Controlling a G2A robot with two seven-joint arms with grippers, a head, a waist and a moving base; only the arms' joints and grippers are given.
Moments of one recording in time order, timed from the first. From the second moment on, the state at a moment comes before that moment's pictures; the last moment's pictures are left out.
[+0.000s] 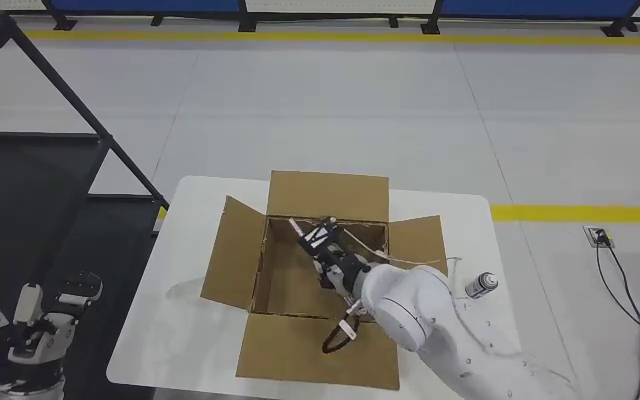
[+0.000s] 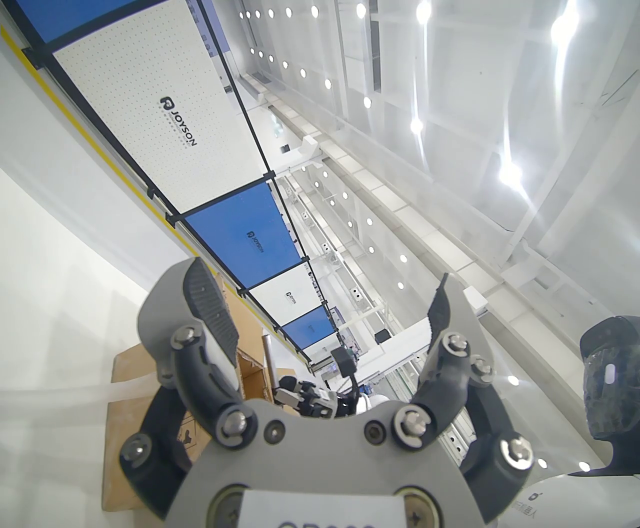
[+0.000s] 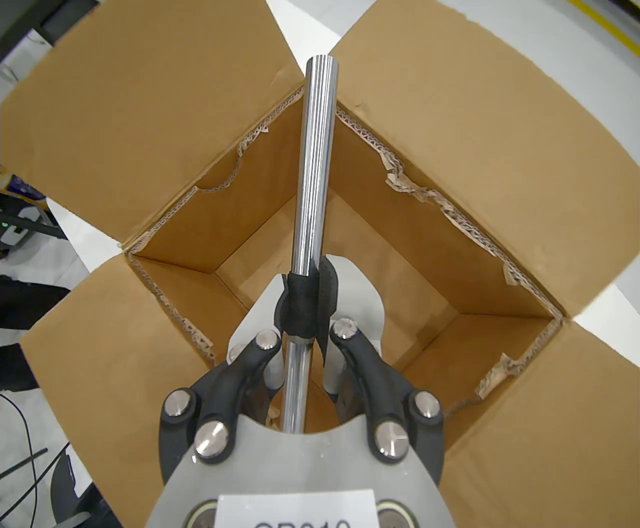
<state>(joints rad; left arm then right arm) 1.68 -1.24 -2.09 -1.86 -0.49 -0.57 -0.50 -0.63 -1.26 0.75 -1.70 -0.95 0.10 0.98</state>
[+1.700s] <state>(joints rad) 1.68 -1.24 -2.09 -1.86 -0.49 -0.57 -0.50 -0.68 -1.32 0.82 -1.55 -1.07 -0.10 1.00</state>
